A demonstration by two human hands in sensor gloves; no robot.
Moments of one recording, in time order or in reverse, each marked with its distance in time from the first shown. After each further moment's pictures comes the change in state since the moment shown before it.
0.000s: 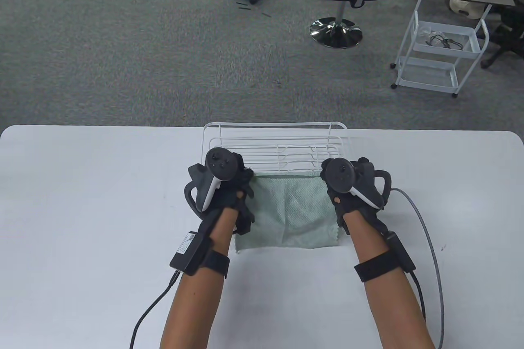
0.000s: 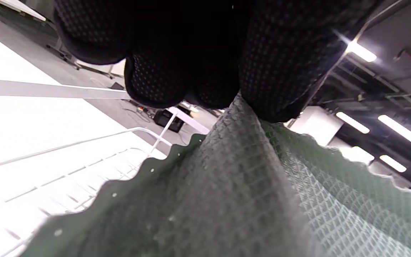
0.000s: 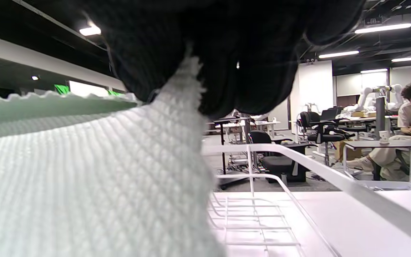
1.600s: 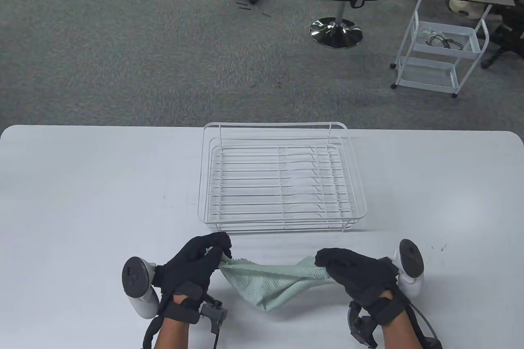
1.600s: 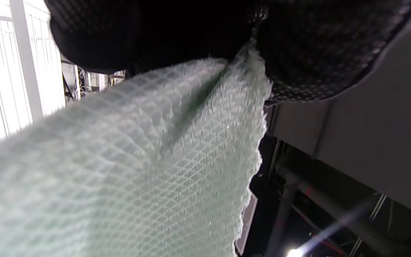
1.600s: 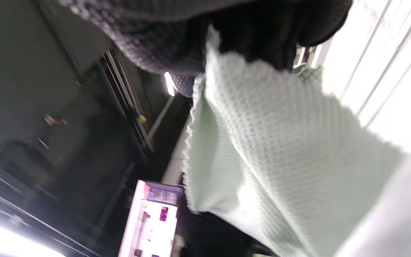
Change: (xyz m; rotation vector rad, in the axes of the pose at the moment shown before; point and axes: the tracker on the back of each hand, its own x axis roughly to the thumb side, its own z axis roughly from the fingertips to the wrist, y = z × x) left_hand -0.124 0.010 0.164 -0.098 -0.449 1.120; right_hand -0.020 0.018 0.186 0.355 -0.325 -1.433
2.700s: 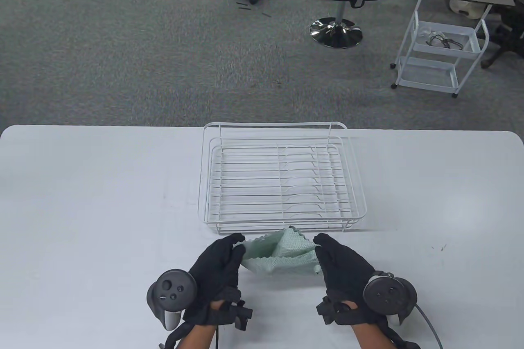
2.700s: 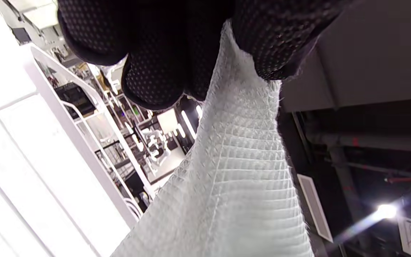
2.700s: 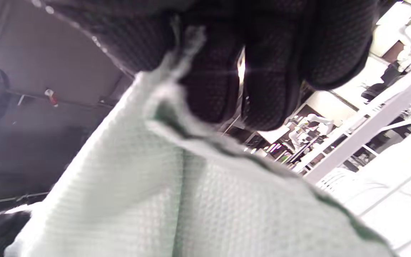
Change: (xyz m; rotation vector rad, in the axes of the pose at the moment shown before) left_hand 0.012 -0.044 0.010 0.146 -0.056 -0.544; right_hand 0.010 0.033 0.007 -0.627 -0.152 0.714
